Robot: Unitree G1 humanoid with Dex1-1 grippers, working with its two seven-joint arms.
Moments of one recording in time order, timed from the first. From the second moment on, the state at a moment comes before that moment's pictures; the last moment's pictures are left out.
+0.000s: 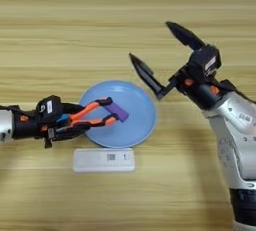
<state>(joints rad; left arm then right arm) -0.18 0.50 -0.30 -0.26 -0.13 0.31 -0.95 -0.12 -0.46 -0.07 -0.32 0.50 -0.07 0.74</state>
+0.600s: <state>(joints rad) -0.22 0.56 -0.31 -0.26 -0.15 0.24 -1.07 -0.09 -0.72 0.13 -0.28 0.50 0.12 1.25</state>
